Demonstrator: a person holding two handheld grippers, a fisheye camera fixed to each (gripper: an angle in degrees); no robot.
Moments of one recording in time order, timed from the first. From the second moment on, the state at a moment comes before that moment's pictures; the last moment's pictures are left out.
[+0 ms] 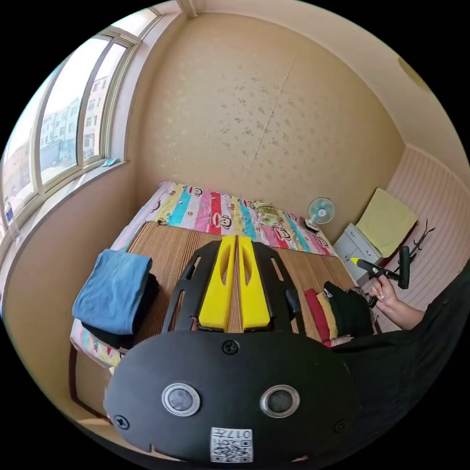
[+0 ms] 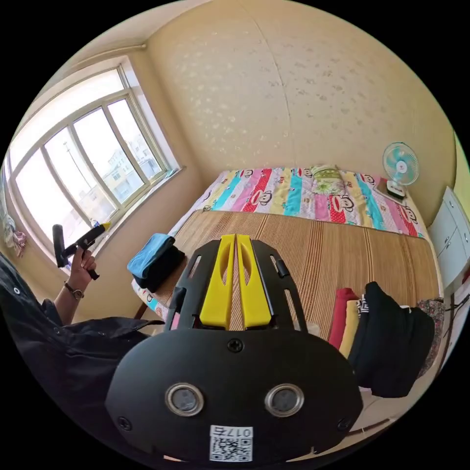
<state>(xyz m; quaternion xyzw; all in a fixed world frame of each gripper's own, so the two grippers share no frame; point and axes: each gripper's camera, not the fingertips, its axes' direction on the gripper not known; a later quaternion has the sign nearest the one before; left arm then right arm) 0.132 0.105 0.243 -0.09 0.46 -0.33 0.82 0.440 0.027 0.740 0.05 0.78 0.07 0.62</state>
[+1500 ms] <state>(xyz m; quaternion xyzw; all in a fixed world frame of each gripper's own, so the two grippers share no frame) 0.470 0.078 0.314 -0.14 0.79 -0.30 0.52 0.138 0.063 0.527 0.26 0.56 -0.01 0.79</state>
